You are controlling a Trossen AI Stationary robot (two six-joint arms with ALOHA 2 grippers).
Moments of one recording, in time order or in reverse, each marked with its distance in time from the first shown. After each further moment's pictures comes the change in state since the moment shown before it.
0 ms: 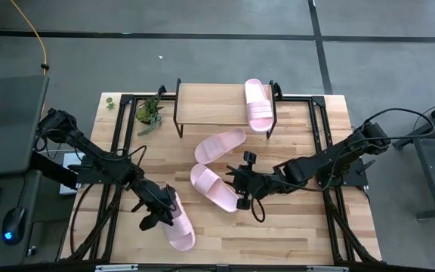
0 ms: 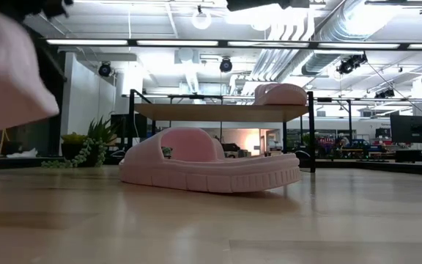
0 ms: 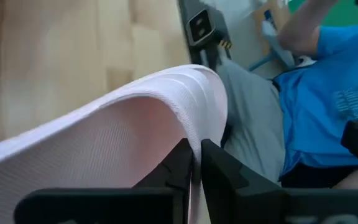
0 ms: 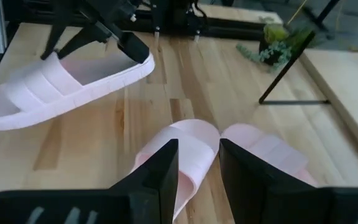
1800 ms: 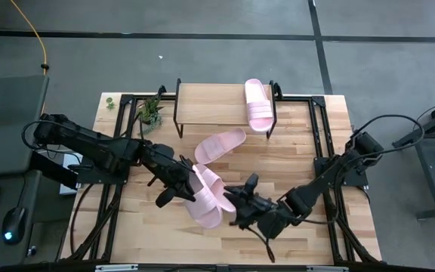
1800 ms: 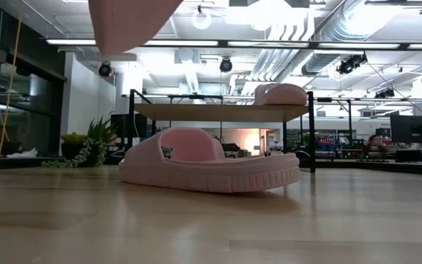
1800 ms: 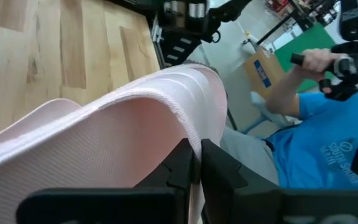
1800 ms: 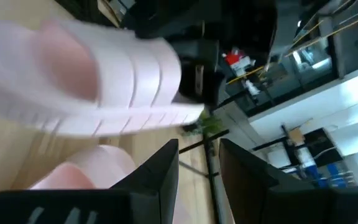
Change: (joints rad) left arm 0.321 -0.008 0.382 -0.267 0.161 0.210; right arm 0.233 0.150 0.078 0.245 0.496 -0.694
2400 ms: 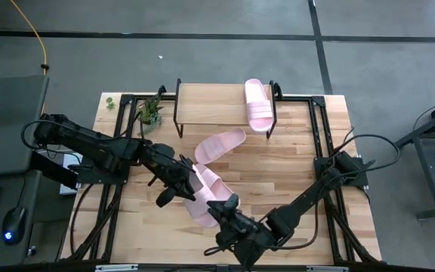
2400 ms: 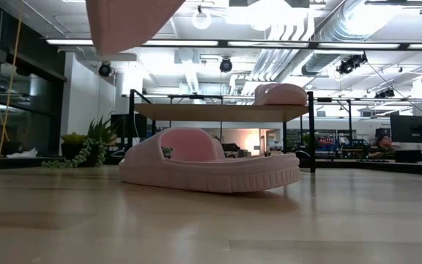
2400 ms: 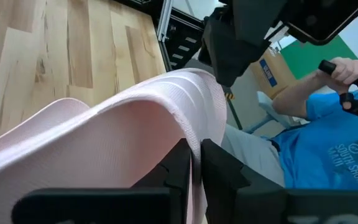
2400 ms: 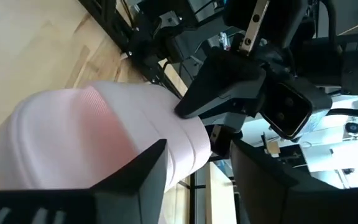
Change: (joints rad) left arm 0.000 0.000 0.009 -0.022 -0.010 0.010; right arm 0.025 0.296 0.451 -0.289 0.046 -0.063
